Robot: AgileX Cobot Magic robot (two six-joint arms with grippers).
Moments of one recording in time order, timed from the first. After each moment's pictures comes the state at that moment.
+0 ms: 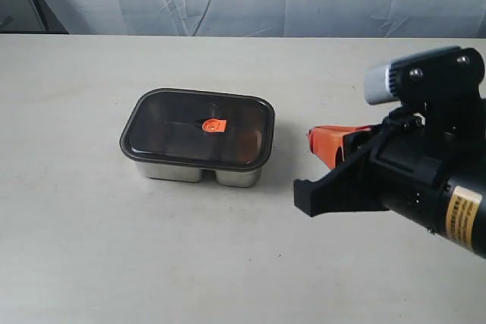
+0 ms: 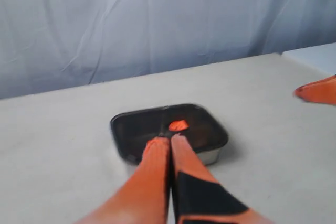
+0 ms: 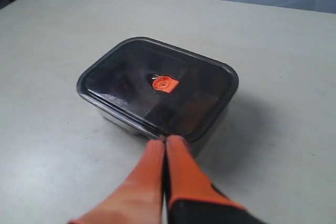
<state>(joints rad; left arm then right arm) -0.25 0.02 -0.58 -0.17 0.83 0.03 1.02 1.01 -0.44 -1.63 0.39 1.99</state>
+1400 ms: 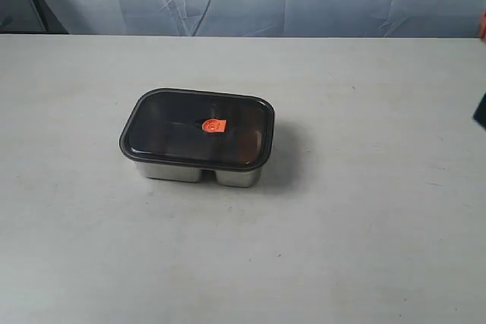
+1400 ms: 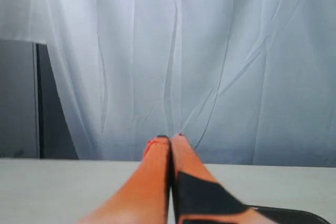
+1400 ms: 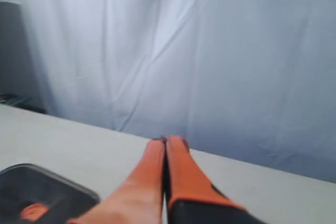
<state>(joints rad) 0.04 0.00 -0.25 -0.10 0.19 -0.04 0.60 0.57 -0.42 -1.73 0.28 1.69</state>
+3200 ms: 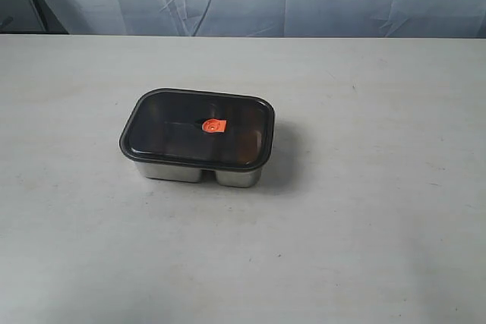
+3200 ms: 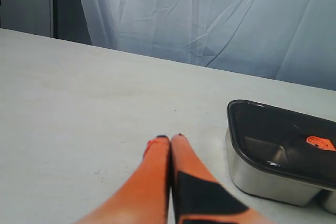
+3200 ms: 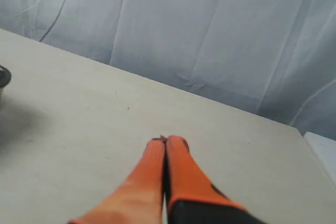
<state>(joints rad) 0.11 0.00 0.00 -0.21 0.24 -0.04 0.12 0.01 0.00 -0.23 0.20 -0.08</state>
